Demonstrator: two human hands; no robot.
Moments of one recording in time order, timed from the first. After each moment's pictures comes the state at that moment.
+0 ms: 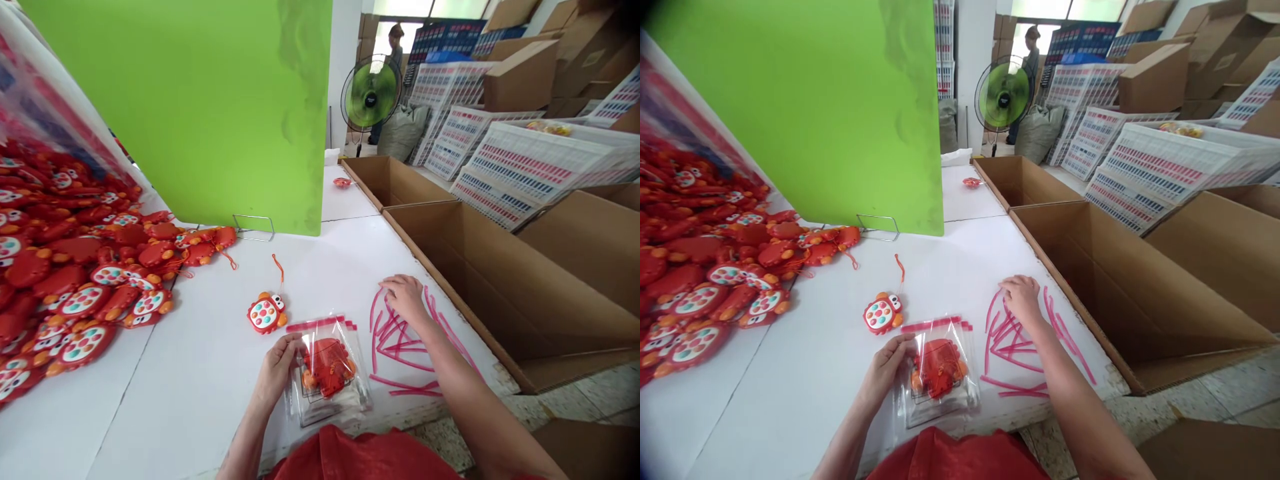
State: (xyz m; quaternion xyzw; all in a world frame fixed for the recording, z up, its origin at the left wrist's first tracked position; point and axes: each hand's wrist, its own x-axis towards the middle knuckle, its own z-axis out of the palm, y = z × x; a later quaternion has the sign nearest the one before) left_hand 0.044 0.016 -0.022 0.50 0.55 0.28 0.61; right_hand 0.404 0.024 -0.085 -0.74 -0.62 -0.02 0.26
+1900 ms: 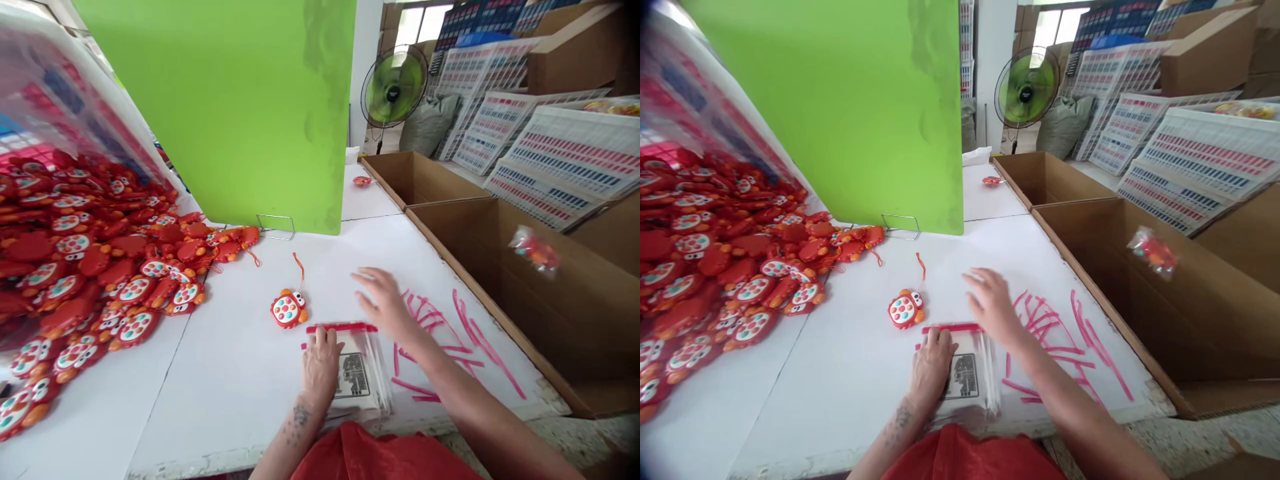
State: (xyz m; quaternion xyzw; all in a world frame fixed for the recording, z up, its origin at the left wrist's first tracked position) left_hand 0.092 -0.004 -0.040 0.83 0.56 0.01 0.05; right_hand 0.285 0.031 0.010 -0.56 -0.71 0.01 0.43
